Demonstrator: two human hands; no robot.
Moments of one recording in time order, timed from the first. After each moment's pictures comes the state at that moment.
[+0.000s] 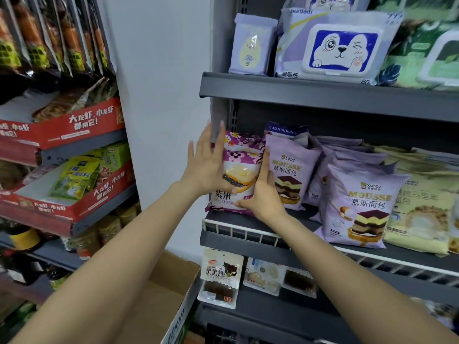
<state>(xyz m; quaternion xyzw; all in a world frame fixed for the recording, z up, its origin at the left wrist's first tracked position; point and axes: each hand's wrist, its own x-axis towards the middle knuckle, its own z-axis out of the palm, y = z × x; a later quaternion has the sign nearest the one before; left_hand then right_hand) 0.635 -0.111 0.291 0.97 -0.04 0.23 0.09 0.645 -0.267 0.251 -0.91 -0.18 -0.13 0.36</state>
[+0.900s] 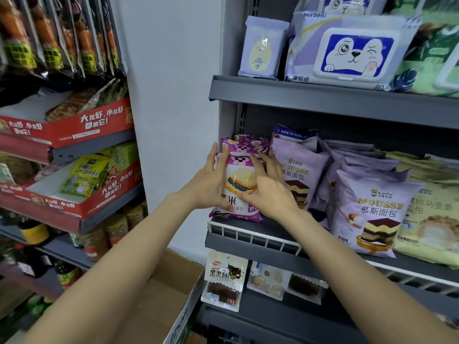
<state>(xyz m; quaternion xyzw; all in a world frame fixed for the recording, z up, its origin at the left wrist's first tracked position) 0.619 -0.101 0.280 0.97 -0.09 0.13 0.18 0.639 -0.267 0.282 -0.94 -0.25 -0.17 0.17</state>
